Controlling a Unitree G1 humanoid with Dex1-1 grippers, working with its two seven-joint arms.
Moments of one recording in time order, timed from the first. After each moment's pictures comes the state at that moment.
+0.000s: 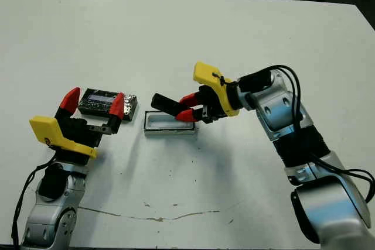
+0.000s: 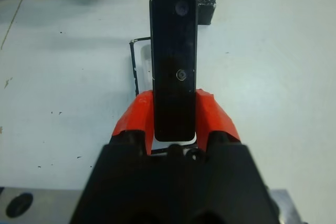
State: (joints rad) left arm 0.08 0.09 0.00 -0.31 -0.18 -0.02 -0.12; right arm -0.79 -0.49 0.39 0.23 0.09 0.47 1.26
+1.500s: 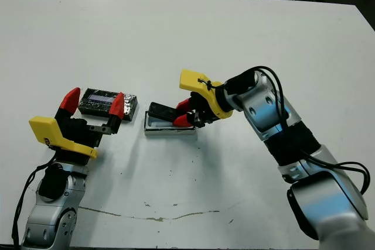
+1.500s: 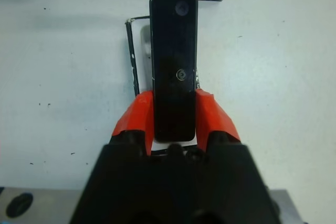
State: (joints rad) left arm 0.08 0.08 -0.01 -0.31 -0.19 -0.03 -0.12; right arm -0.82 -0.50 0.48 0.21 0.02 0.54 1.24
